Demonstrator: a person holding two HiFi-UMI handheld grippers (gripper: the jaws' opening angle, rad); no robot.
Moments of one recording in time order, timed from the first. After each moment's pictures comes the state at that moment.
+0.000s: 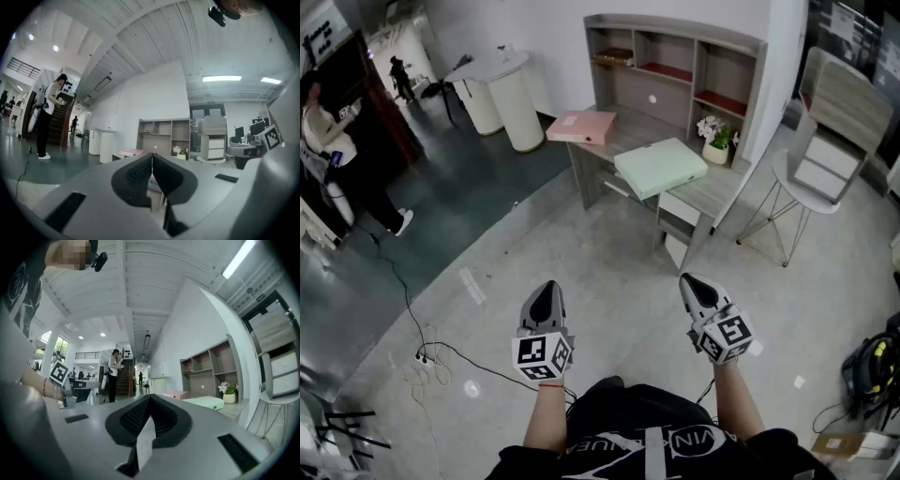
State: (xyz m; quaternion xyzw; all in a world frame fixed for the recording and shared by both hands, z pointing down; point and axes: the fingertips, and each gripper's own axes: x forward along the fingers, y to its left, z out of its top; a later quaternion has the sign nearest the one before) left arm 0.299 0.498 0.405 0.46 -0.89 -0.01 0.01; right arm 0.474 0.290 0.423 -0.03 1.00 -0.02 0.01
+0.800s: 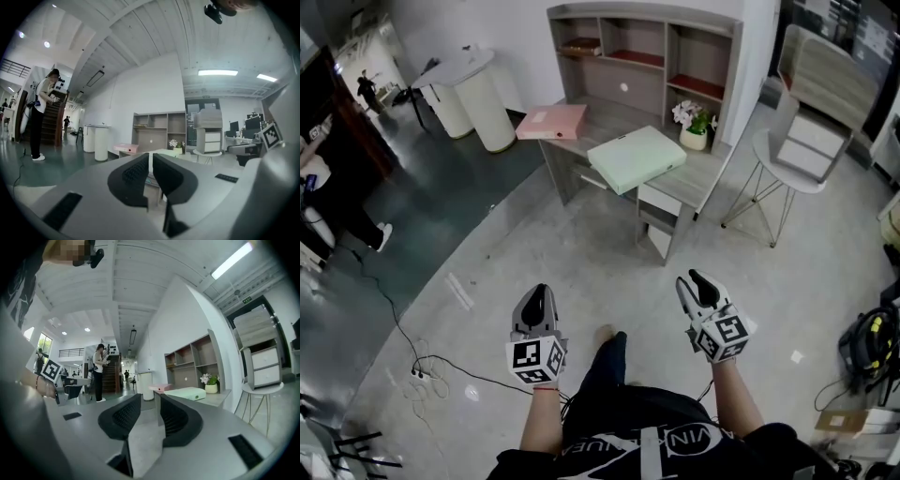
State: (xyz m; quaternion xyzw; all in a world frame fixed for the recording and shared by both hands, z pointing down) left arm 0.288 0.462 0.433 0.47 -0.88 0.01 0.04; right arm 0.488 0.240 0.464 -0.11 0.99 -0.05 -0.03
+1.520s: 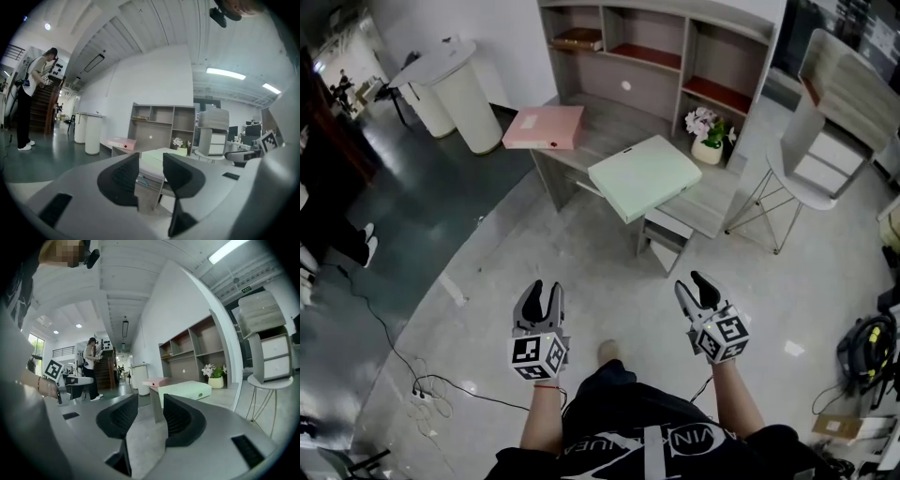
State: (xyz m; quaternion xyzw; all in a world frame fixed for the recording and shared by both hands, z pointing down) left arm 0.138 0.351 0.455 0.51 -0.86 -0.01 0.09; right arm 0.351 0.149 0.487 -0.13 0.99 -0.09 -0.07
